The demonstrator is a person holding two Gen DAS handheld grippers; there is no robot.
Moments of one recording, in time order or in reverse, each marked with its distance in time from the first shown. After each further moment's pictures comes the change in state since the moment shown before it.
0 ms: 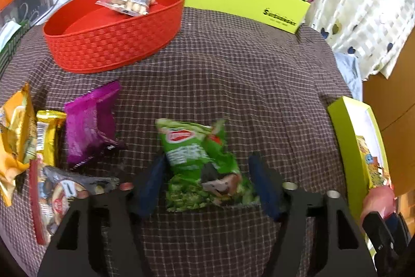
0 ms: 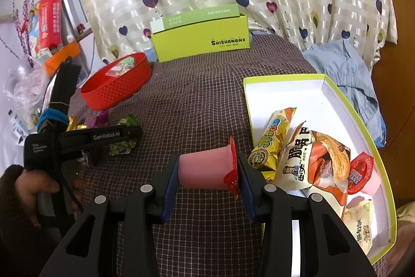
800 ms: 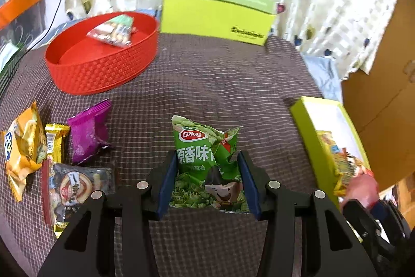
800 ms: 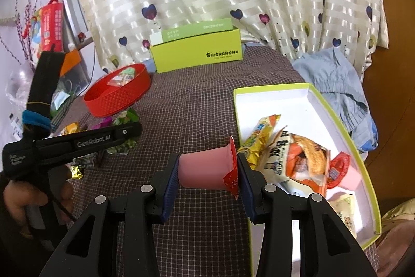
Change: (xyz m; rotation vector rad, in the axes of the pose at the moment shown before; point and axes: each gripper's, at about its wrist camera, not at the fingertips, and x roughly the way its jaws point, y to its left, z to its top) left arm -0.051 -0.028 -0.013 0.087 -0.096 -0.079; right arm -0.037 -0.007 -0.004 0.004 -0.061 -0.024
